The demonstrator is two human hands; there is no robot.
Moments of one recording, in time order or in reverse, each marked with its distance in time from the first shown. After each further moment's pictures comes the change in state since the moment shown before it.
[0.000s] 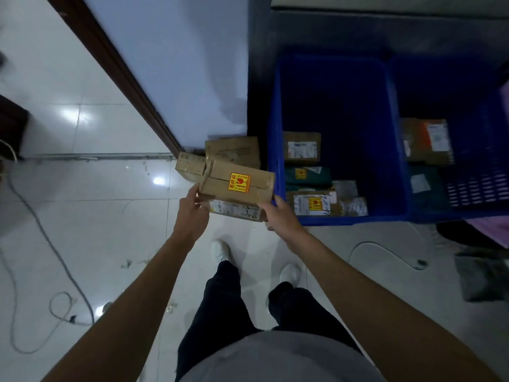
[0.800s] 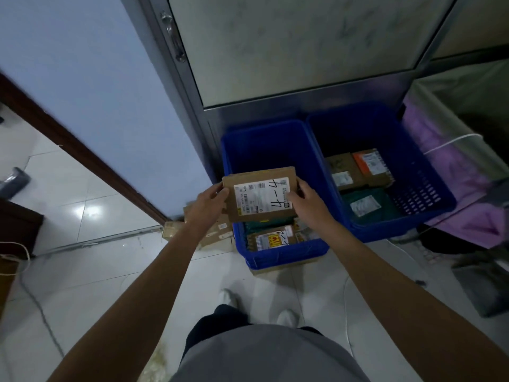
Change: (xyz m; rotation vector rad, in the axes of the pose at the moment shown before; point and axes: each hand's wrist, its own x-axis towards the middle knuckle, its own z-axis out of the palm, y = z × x) left_hand -0.075 0.194 0.127 0.007 -0.124 0.241; right_hand -0.071 -0.004 -0.252 0.026 0.216 -0.372
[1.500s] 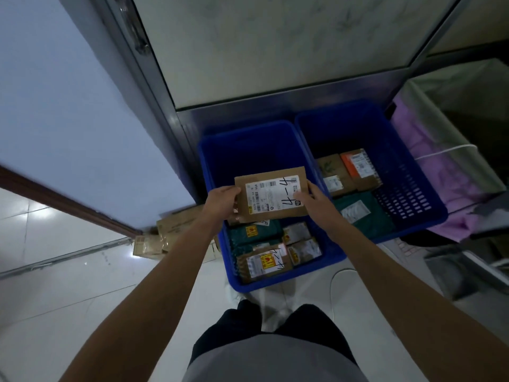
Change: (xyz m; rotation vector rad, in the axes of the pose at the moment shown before) left_hand 0.172 0.022 0.038 -0.221 -0.130 -0.315; right_hand 0.127 -0.007 -0.021 0.085 0.024 0.236
